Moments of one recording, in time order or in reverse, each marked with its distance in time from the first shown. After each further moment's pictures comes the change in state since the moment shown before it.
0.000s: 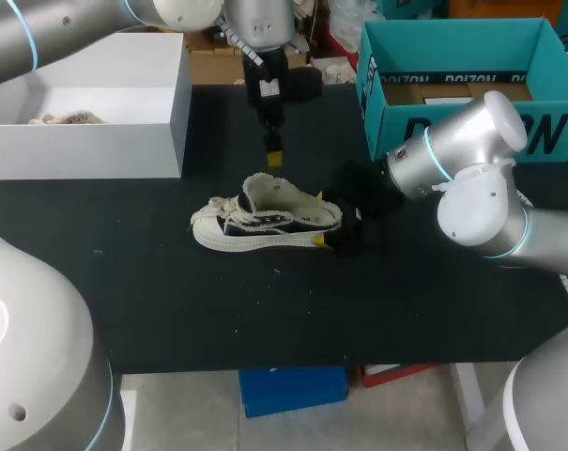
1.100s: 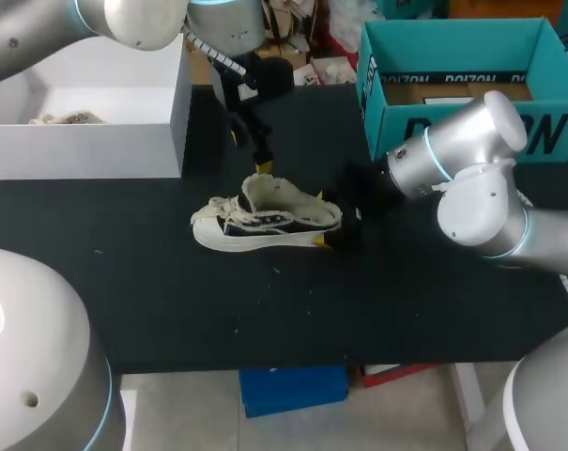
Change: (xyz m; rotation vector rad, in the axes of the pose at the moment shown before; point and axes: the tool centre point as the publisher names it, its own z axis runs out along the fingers) left arm 0.003 0.030 -0.016 0.073 -0.158 -0.267; right arm 0.000 0.000 0.000 0.000 0.000 0.000
